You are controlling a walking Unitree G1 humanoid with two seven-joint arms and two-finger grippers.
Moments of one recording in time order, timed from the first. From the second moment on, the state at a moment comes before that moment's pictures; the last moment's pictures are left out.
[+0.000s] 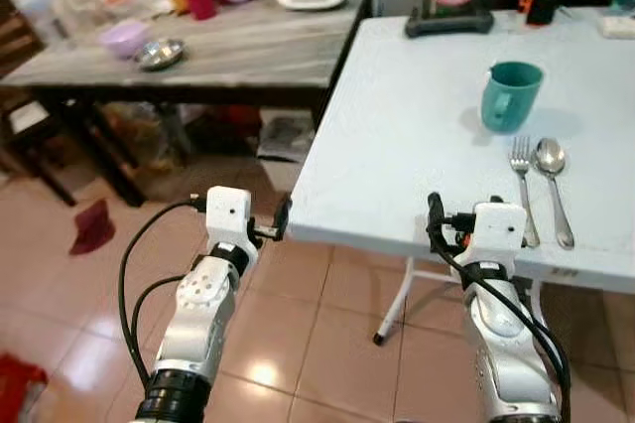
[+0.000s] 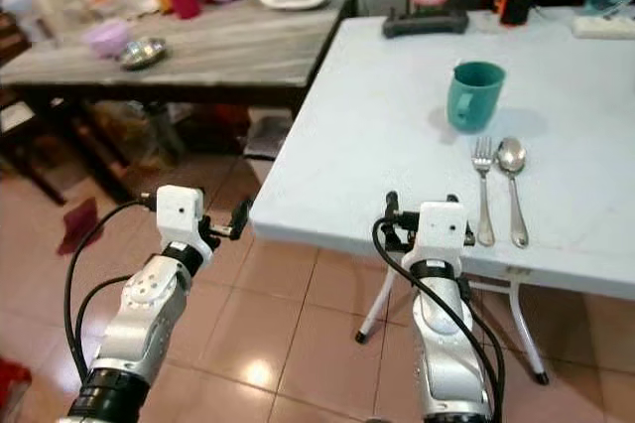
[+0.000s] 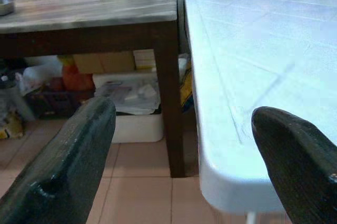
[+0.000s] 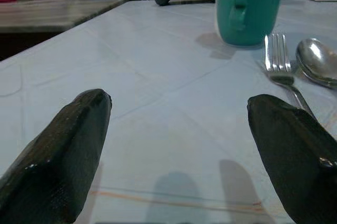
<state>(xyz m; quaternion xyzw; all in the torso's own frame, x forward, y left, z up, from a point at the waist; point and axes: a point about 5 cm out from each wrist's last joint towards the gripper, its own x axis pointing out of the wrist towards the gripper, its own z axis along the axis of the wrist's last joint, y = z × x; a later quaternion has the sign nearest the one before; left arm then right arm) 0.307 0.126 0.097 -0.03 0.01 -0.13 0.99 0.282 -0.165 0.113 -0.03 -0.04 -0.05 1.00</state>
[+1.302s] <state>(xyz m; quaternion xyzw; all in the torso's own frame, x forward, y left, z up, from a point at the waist) 0.293 0.122 0.111 -0.07 -0.06 -0.04 1.00 0.285 -0.189 0.150 -0.13 -0.05 -0.03 0.99</state>
